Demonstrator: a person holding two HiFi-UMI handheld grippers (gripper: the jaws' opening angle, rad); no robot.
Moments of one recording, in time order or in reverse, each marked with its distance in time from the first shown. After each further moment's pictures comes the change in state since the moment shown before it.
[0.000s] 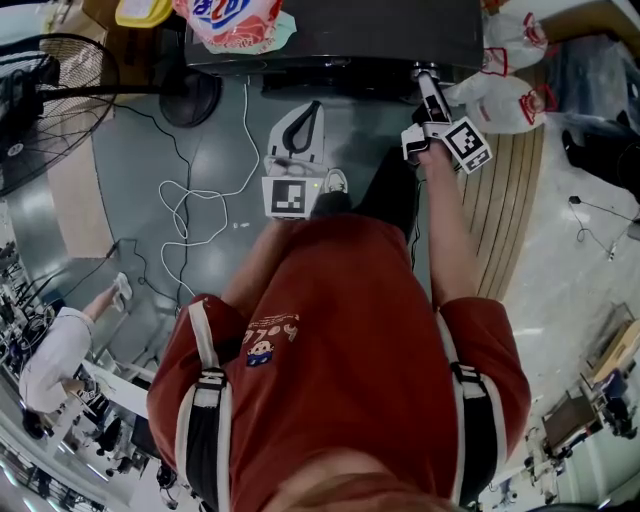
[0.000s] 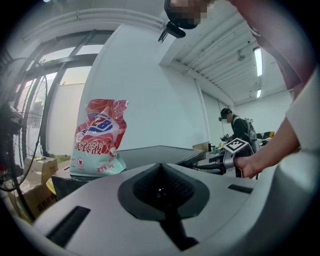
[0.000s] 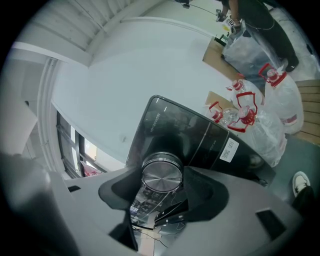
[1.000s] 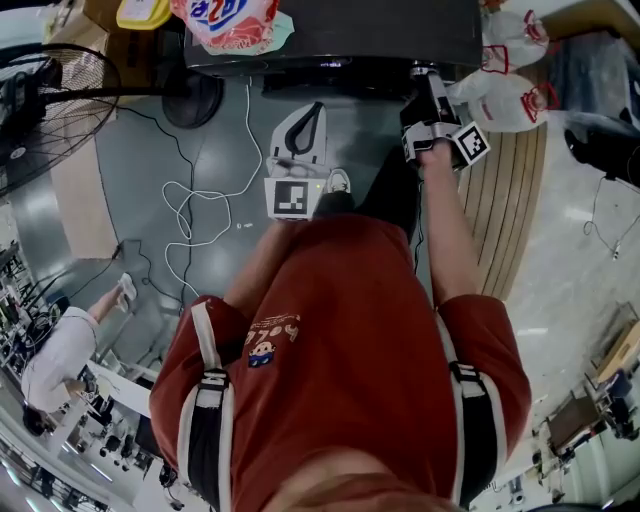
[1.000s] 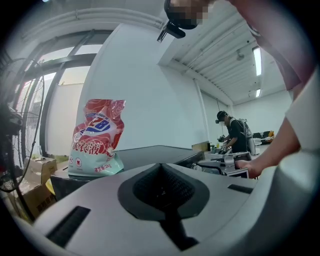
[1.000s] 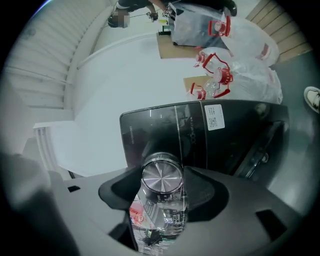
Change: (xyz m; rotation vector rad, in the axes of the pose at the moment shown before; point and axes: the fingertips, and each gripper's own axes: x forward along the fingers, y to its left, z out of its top) left arm 0.001 -0.007 -0.001 -0.002 0.004 -0.005; right arm -0.002 -0.015 -0.003 0.509 -0.090 0.171
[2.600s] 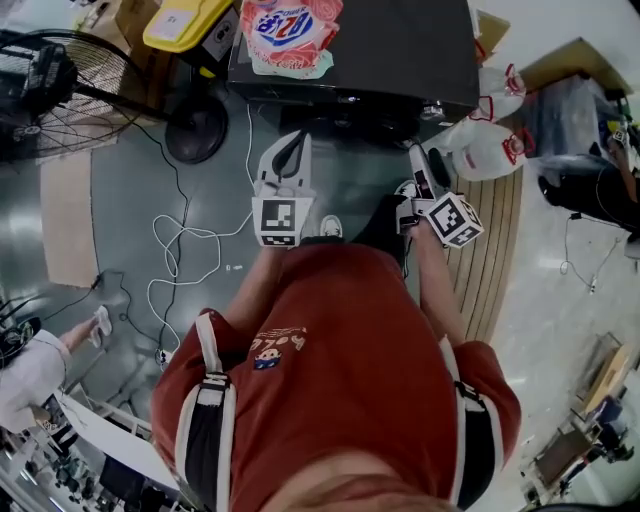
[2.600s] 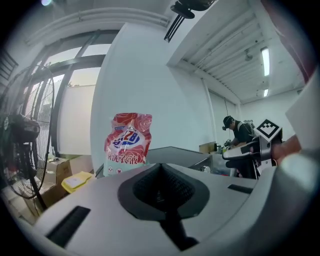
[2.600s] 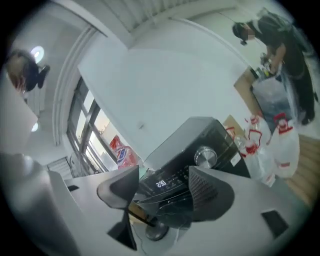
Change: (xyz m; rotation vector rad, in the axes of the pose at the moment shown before) left arm -0.093 0.074 0.044 0.004 0.063 0.070; right arm -0.090 0.116 -0.124 -0.883 0.122 -0.179
